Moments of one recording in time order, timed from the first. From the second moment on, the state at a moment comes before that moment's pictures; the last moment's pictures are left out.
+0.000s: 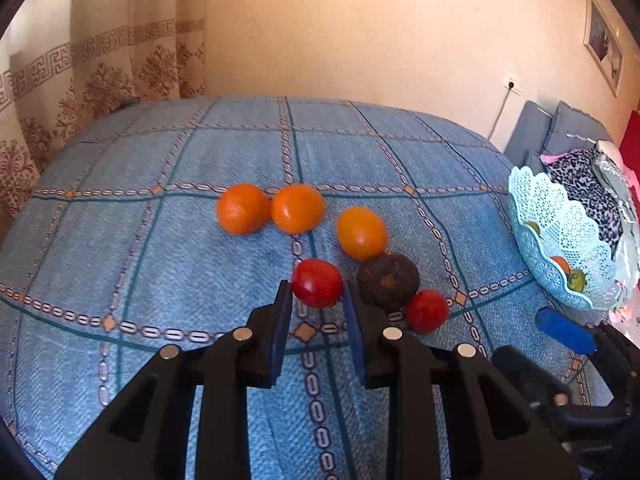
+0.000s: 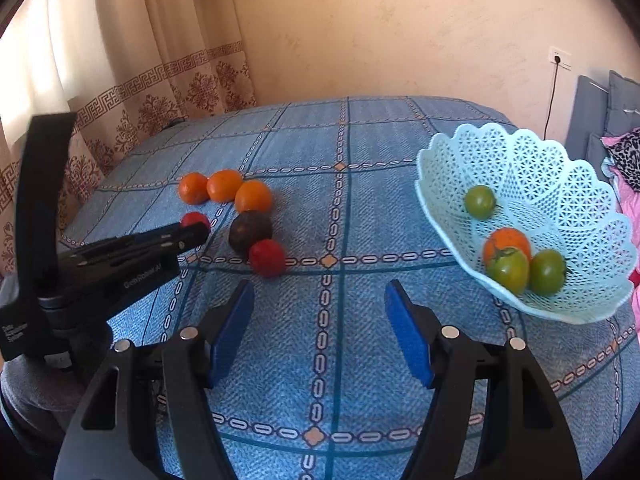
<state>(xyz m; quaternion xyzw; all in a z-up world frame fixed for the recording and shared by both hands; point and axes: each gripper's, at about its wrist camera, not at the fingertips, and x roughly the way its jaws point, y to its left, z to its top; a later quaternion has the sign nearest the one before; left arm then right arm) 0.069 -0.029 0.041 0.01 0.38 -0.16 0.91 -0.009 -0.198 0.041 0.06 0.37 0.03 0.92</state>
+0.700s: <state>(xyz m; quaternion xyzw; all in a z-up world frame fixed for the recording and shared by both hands) 0.077 0.002 0.044 -0.02 0.38 -0.11 0.92 0.056 -0.157 0.012 0.02 0.43 0.08 0.90</state>
